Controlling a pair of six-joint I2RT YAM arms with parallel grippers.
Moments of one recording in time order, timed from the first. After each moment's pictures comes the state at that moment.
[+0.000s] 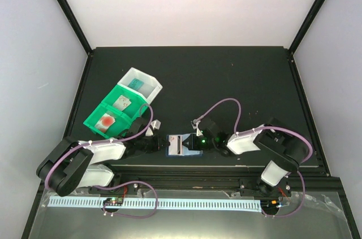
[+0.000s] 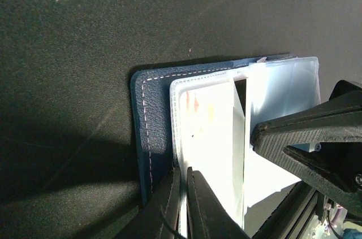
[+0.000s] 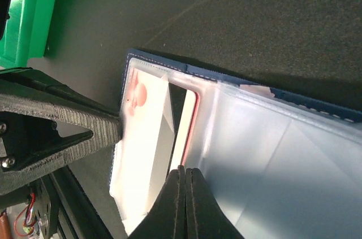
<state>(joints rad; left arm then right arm) -0.57 1.28 0.24 0.19 0.48 -0.83 0.92 1.65 0.50 0.42 -0.31 0.92</state>
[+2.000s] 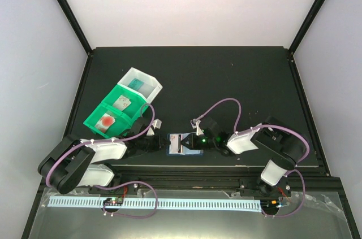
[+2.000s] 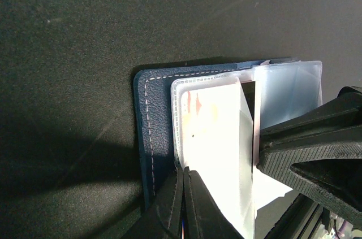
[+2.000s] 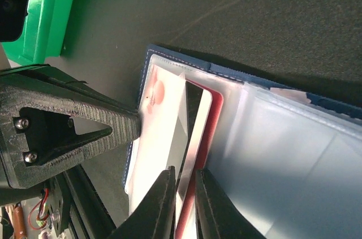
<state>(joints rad) -0.59 1.30 0.25 0.22 0.44 -0.83 0.91 1.67 0.48 0.51 -0.37 0.92</state>
